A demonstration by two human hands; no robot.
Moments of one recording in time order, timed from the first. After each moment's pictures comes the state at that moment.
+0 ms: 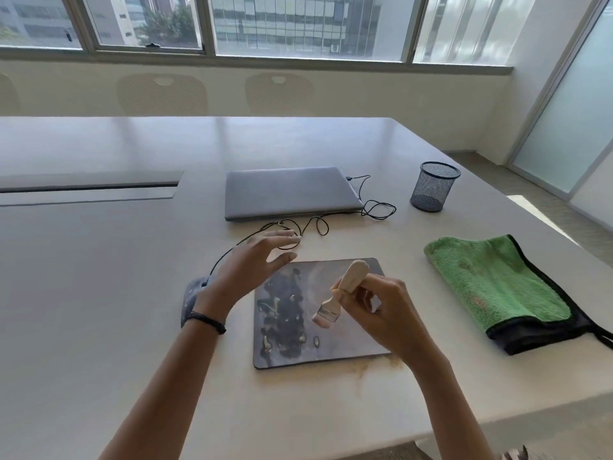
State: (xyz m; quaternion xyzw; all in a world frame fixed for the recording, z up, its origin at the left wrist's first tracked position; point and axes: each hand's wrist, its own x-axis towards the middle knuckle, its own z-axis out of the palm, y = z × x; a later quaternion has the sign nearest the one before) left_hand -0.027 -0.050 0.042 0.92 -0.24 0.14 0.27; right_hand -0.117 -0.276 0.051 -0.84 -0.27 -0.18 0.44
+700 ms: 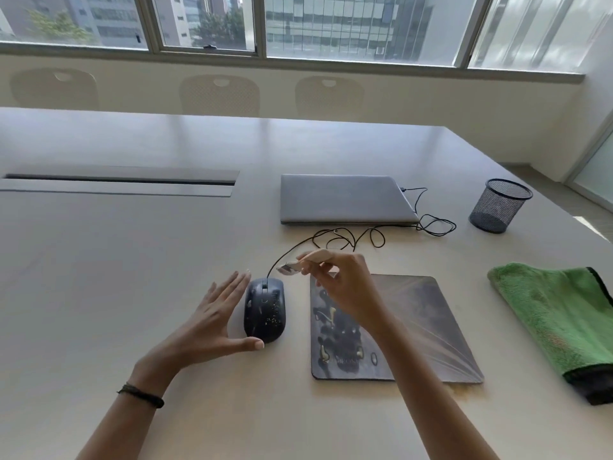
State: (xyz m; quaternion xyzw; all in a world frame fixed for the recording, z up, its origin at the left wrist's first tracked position) left_hand -0.115 0.084 0.005 0.97 -0.13 -0.04 0.22; right_hand -0.054 -0.153 0.057 -0.82 -0.30 -0.12 0.47
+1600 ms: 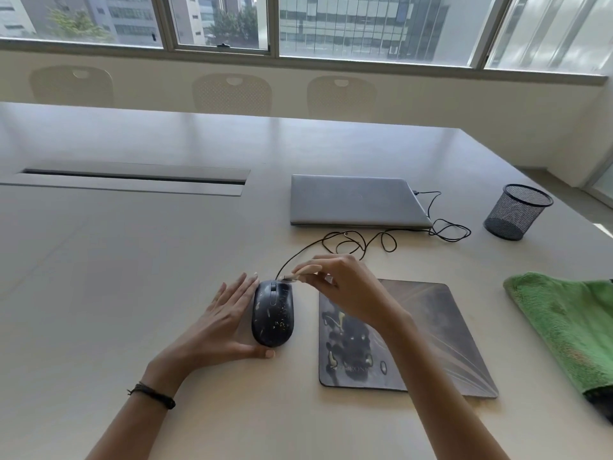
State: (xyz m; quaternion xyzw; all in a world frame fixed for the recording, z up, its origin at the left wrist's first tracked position) left_hand -0.112 0.080 0.004 0.97 -0.13 -0.03 0.19; right_hand -0.048 -0.148 0.071 -0.84 -0.42 -0.05 0.35
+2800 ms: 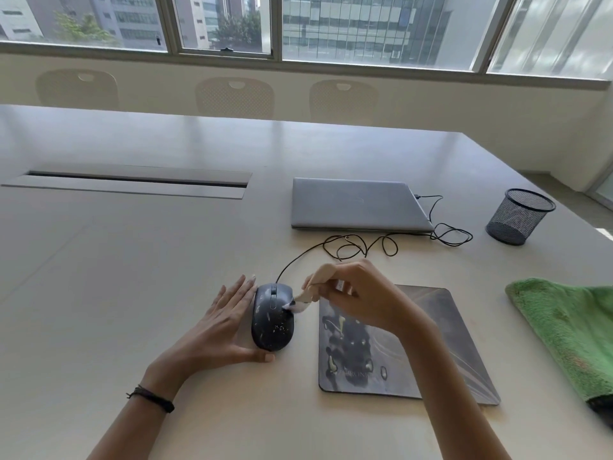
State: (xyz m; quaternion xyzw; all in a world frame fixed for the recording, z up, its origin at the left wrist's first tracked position) left_hand -0.112 0.080 0.003 0.97 -0.12 -0.04 0.18; right_hand -0.053 -0.167 0.082 -0.82 -0.44 0.00 0.37
